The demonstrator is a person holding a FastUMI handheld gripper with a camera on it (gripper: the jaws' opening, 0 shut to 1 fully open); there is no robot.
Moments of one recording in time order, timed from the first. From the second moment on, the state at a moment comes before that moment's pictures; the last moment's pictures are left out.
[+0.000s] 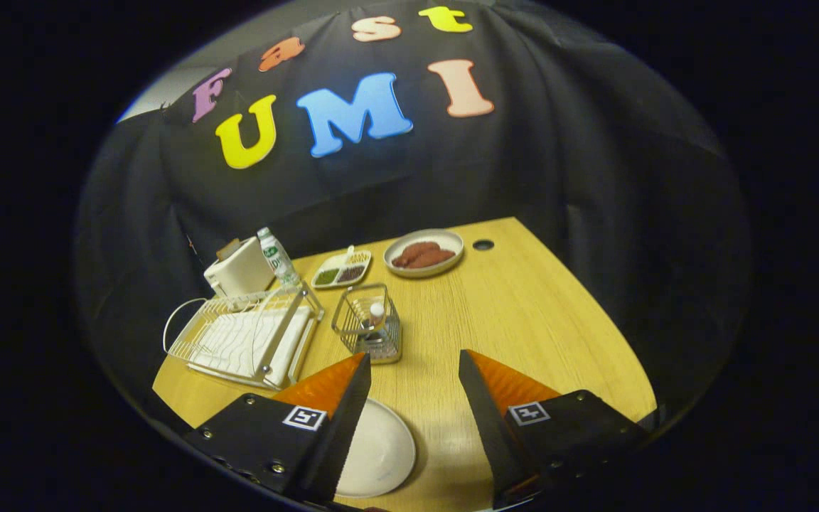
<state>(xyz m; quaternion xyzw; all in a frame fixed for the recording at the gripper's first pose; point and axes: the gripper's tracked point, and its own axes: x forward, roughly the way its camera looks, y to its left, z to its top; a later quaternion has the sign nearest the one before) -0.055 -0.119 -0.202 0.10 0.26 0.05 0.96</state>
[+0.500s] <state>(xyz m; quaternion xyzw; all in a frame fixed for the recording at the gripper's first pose) -0.011 -0.104 -0.140 0.02 0.07 0.09 0.99</state>
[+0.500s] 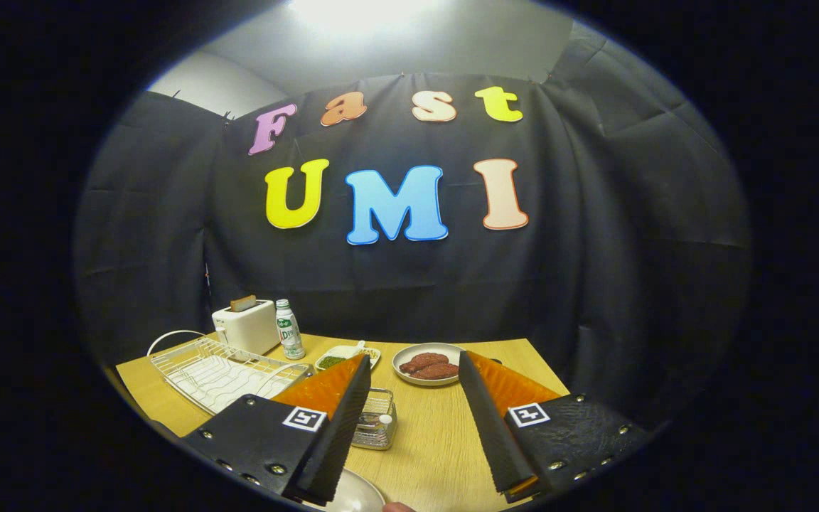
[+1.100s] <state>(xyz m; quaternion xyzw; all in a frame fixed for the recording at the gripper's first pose) 0.060 -0.071 -0.234 0.01 0.06 0.10 0.99</state>
